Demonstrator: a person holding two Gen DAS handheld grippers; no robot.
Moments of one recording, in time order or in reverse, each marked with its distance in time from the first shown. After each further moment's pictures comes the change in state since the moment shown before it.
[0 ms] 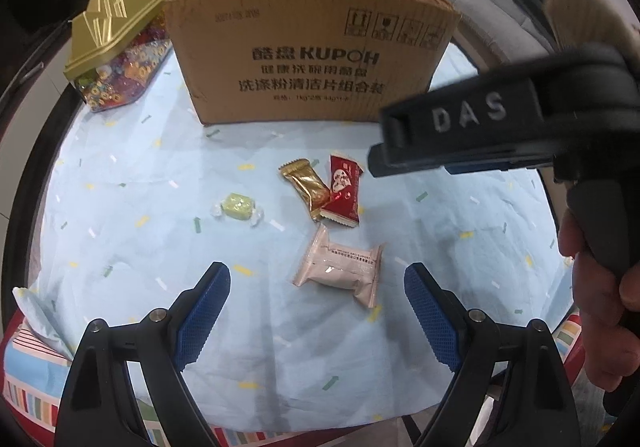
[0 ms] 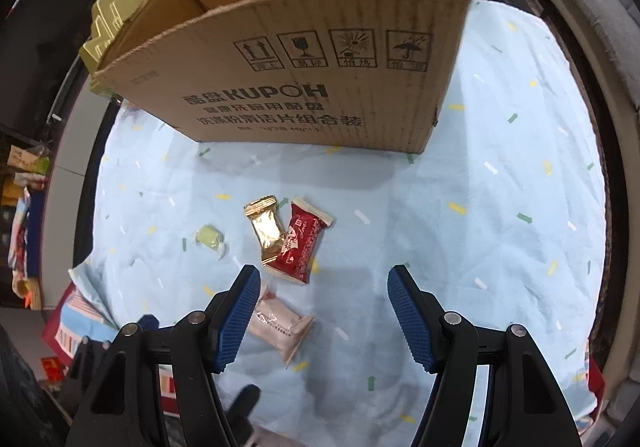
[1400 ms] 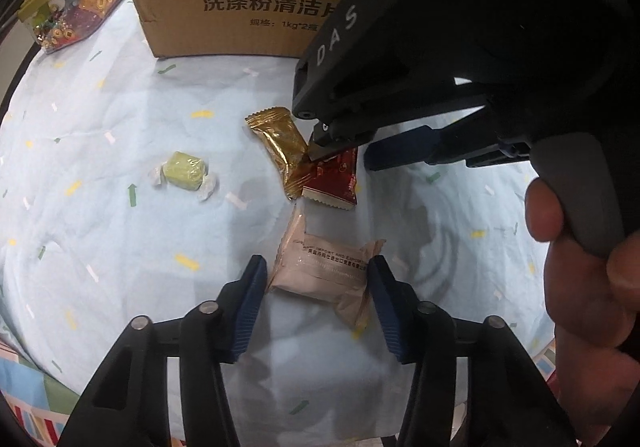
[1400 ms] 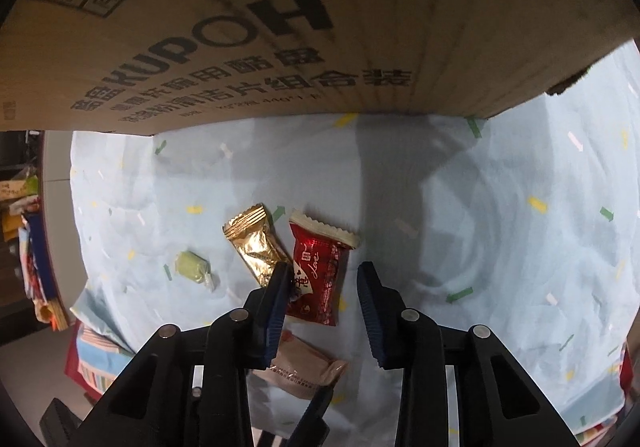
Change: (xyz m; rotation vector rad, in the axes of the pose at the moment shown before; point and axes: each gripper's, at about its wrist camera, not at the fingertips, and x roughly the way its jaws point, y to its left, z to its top) left arm 0.072 0.002 0.014 -0.088 0.191 -0.113; right arm 0.081 0.000 0.041 0.139 0.248 0.039
